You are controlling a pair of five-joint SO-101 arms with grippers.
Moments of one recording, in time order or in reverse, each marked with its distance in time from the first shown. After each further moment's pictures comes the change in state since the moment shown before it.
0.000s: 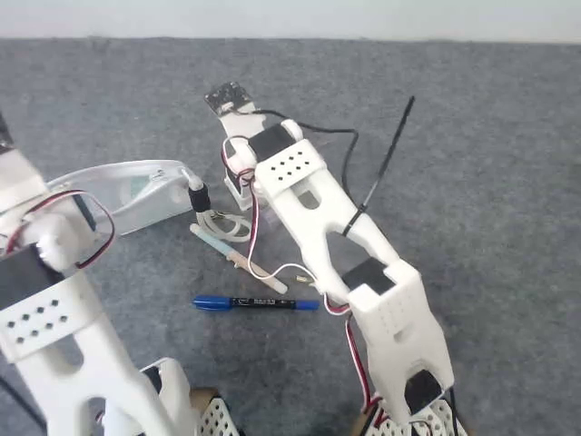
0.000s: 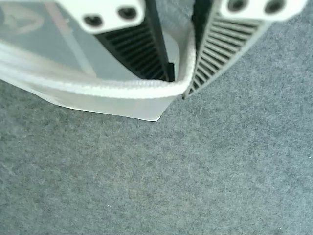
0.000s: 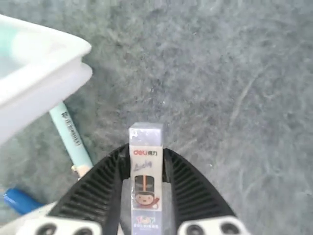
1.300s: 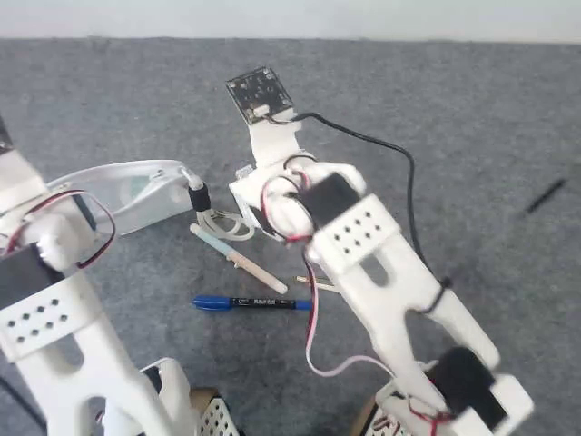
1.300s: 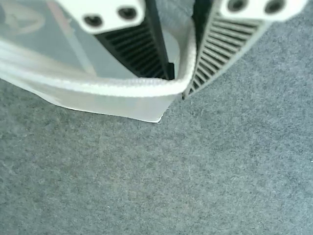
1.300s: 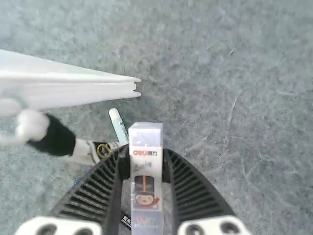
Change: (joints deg) left arm 0.0 0.0 0.3 0.0 1.1; right arm -3.1 -47.7 41.0 -16.1 -7.4
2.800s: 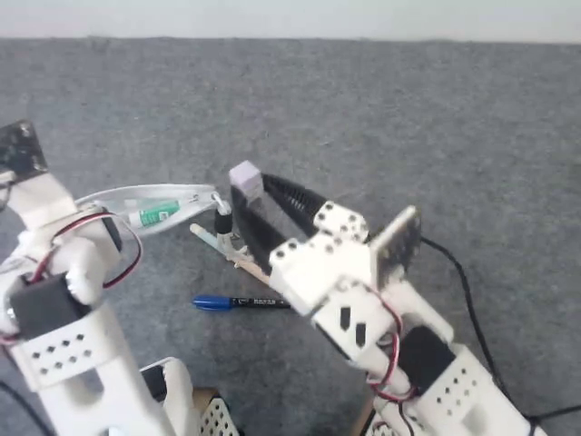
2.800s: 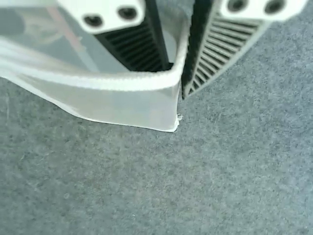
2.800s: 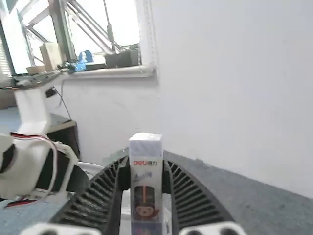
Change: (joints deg) left arm 5.1 -11.0 7.8 0.6 0.0; right arm -7.0 -59.6 55.5 -52.6 -0.2
